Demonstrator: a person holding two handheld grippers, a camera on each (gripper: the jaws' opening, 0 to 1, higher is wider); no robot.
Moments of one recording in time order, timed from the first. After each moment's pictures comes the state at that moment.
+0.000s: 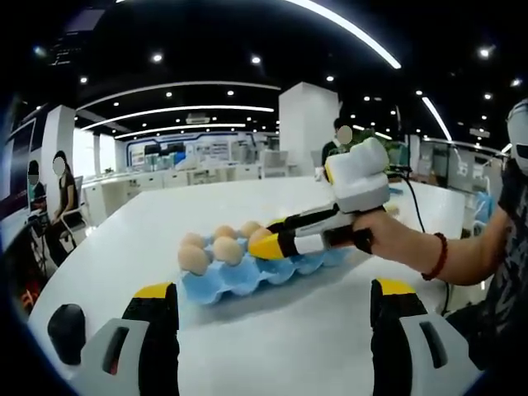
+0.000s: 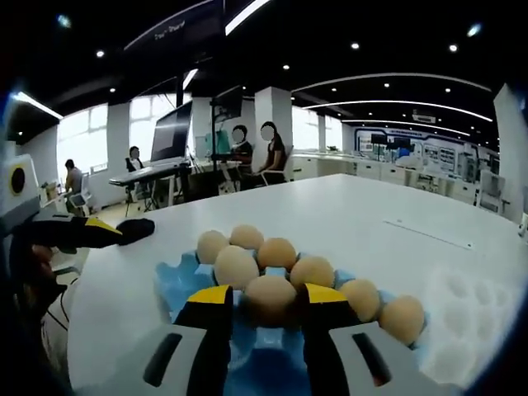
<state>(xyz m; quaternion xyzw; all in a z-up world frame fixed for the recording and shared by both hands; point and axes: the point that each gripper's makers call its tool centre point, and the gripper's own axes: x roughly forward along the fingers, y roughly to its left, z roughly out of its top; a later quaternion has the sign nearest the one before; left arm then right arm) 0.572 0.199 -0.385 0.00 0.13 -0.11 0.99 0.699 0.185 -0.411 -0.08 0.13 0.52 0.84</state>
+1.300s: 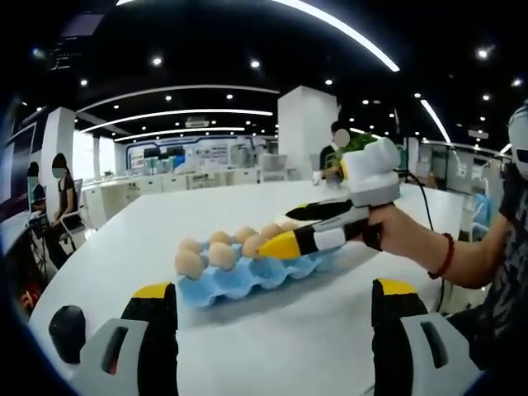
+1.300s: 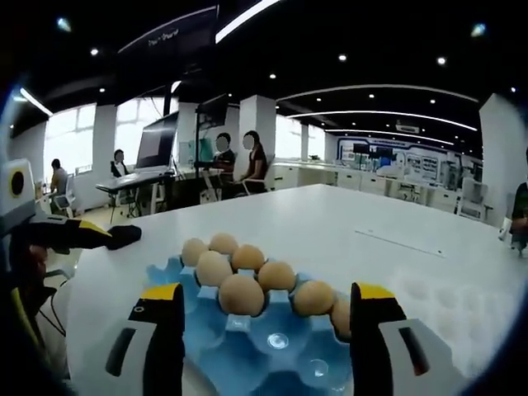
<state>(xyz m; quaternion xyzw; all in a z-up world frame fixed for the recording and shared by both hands) 0.567 0.190 -0.376 0.00 0.12 -0.11 0.99 0.711 0.146 -0.389 -0.07 0.11 0.48 0.87</state>
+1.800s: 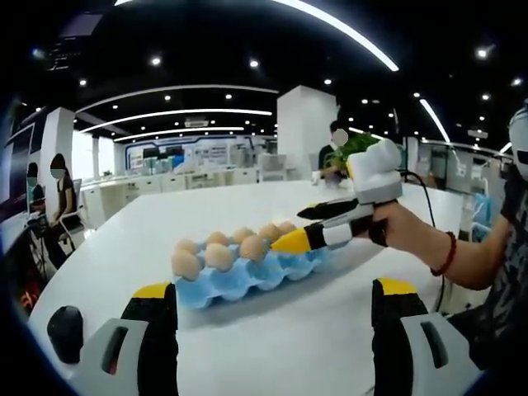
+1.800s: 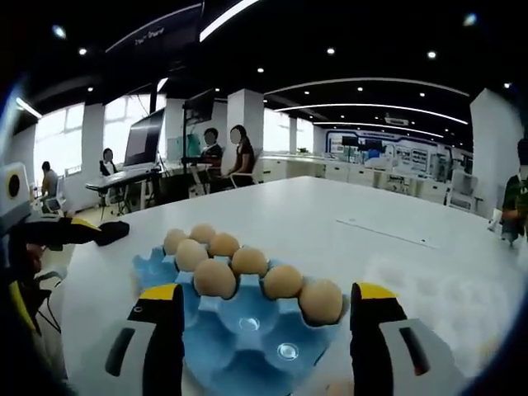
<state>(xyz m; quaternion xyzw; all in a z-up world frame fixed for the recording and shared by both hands) 0.569 0.186 -0.377 0.00 0.12 -0.11 0.99 0.726 0.115 -0.394 -0.08 0.12 0.45 0.88</state>
